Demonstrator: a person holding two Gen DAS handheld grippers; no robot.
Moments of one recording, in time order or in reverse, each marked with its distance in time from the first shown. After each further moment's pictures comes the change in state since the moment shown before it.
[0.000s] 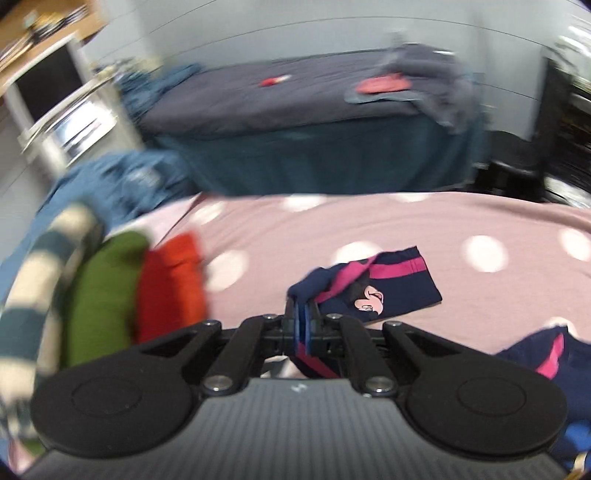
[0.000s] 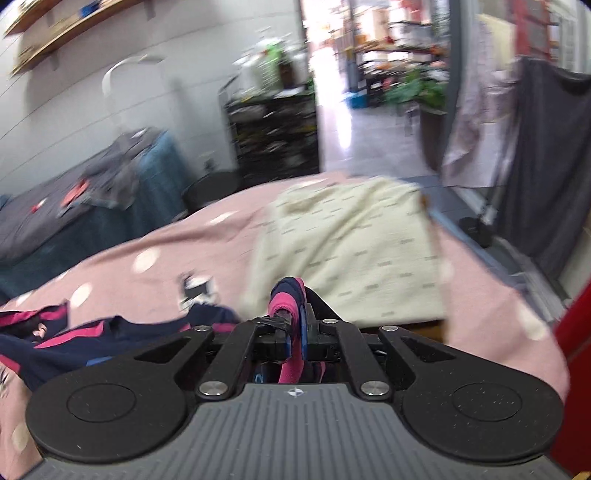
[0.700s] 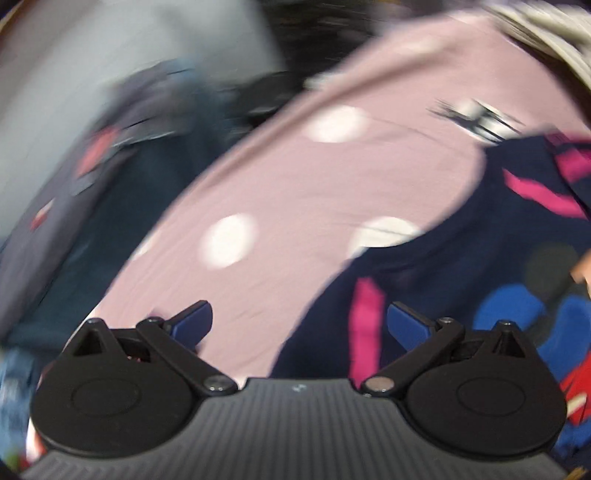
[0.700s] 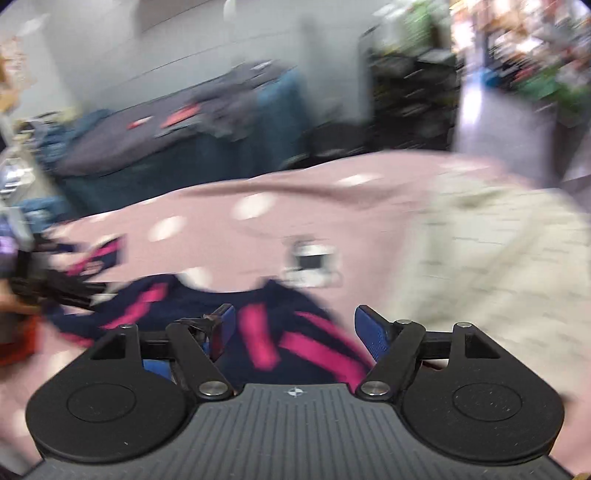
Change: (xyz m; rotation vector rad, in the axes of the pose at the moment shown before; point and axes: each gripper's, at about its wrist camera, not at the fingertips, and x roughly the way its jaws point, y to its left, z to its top) left arm 0.015 -0.230 -0.053 0.921 -0.076 -0.440; right arm 0.093 0.061 0.046 -0.240 0.206 0.420
